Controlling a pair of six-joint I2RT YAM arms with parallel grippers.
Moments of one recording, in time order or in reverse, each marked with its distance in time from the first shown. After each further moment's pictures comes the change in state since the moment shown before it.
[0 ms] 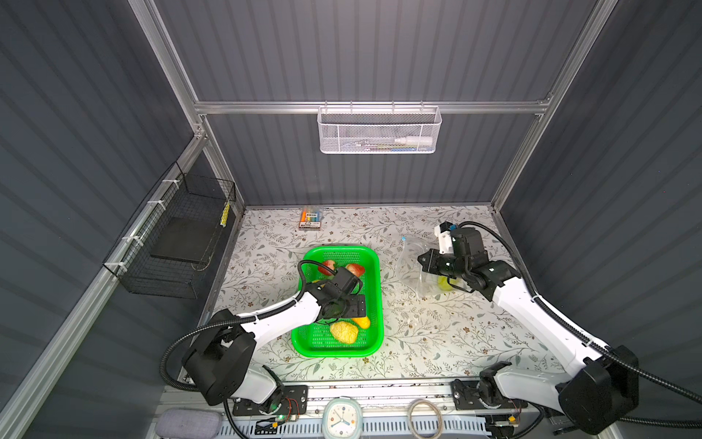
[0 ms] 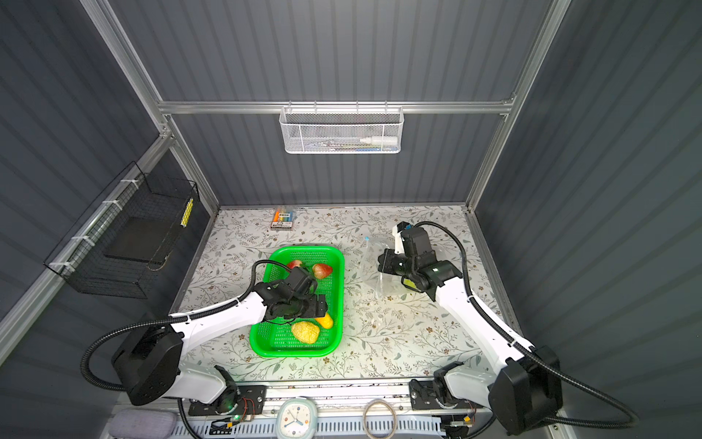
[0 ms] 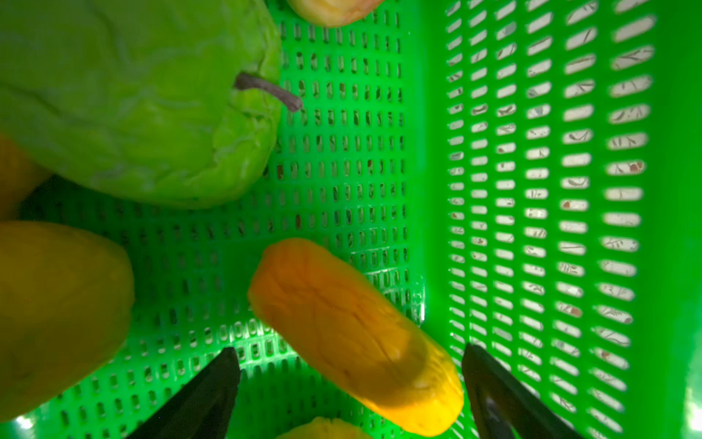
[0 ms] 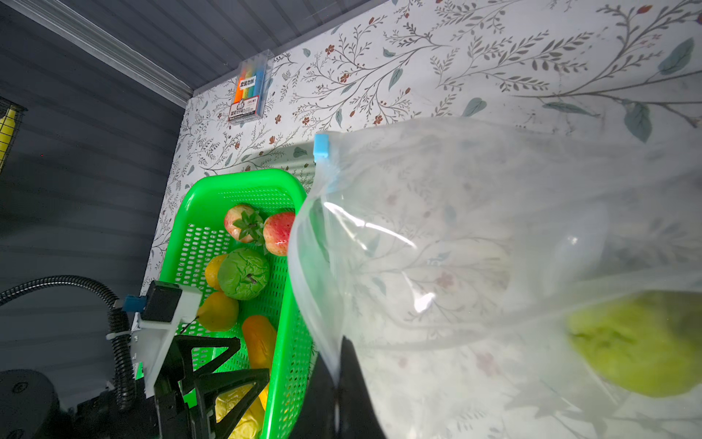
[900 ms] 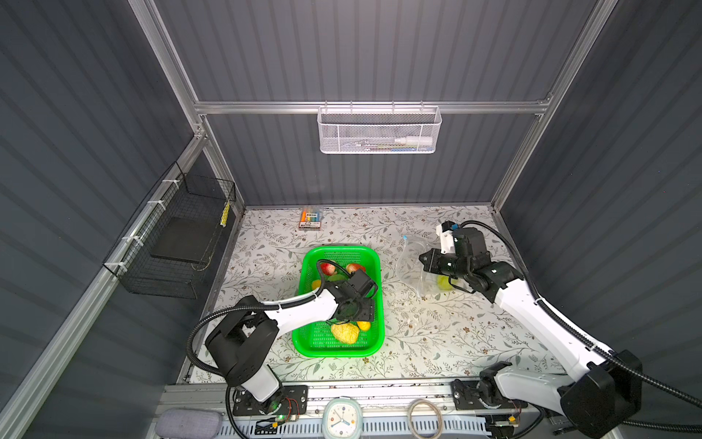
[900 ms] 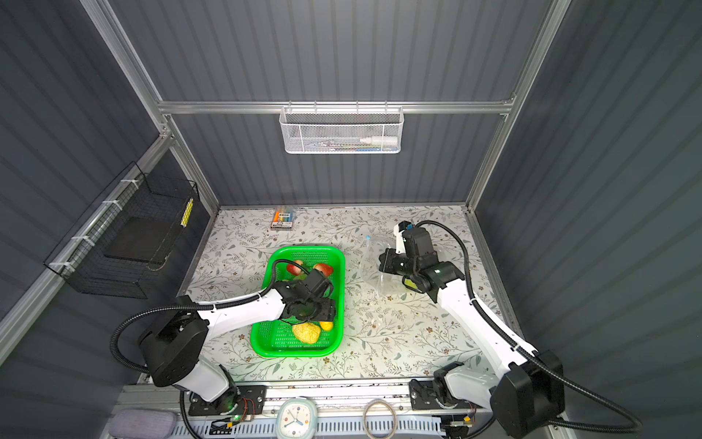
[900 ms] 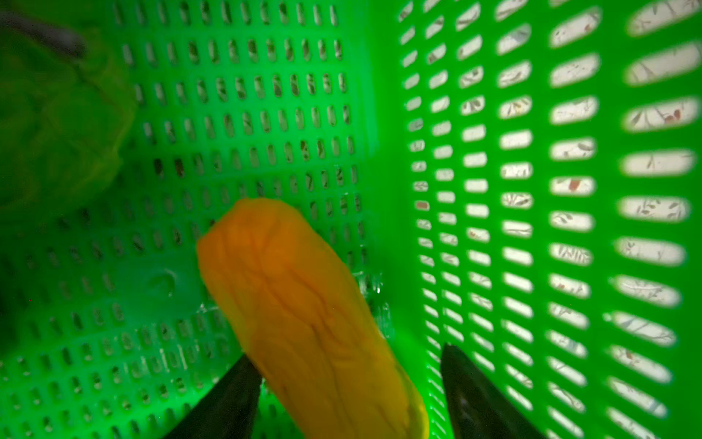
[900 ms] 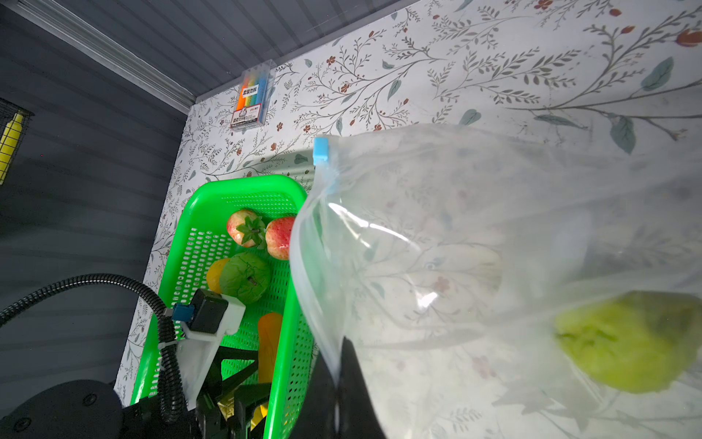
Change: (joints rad) left arm -0.079 0.134 0.092 -0.029 -0.013 0.010; right arm 0.000 -0.021 -0.001 0.000 0.016 -0.008
